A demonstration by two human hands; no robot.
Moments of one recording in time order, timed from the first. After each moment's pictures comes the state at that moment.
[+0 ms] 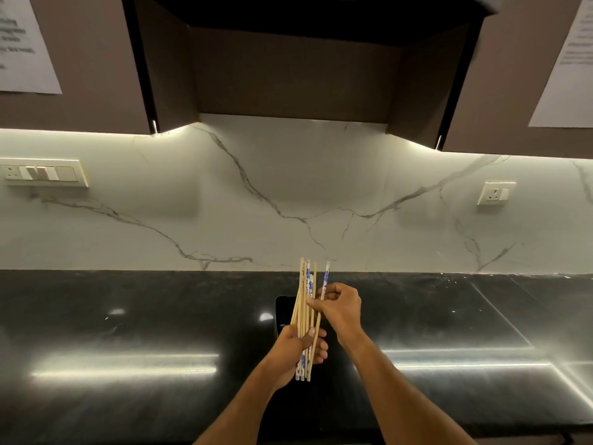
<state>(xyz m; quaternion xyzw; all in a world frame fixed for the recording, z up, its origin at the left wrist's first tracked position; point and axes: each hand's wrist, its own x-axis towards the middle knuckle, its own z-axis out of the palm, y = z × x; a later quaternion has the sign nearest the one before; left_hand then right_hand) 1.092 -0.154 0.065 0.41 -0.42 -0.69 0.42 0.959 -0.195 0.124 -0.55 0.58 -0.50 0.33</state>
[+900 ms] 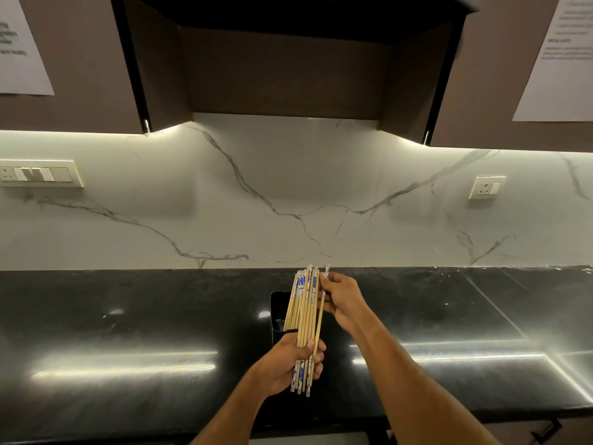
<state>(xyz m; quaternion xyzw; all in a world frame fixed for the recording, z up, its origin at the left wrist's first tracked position) 1.094 -0.137 0.047 0.35 -0.42 -0.77 0.34 0.937 -0.203 0.138 -0.42 0.48 -0.50 0.59</state>
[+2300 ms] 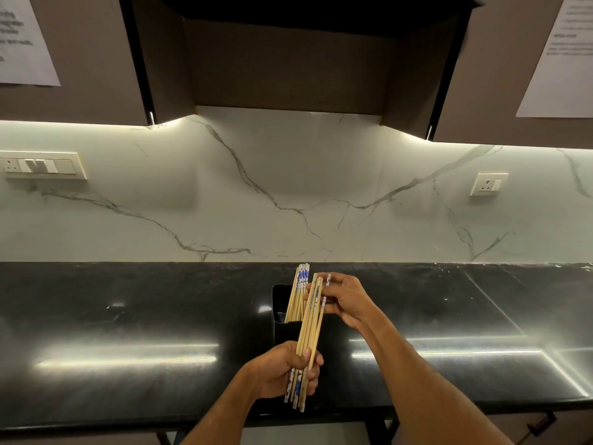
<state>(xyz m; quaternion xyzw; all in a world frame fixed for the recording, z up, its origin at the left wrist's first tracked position) 1.113 -0.120 0.041 0.29 -0.42 -0.82 0.24 0.921 -0.187 0.136 -0.47 0.39 -0.46 0.65</state>
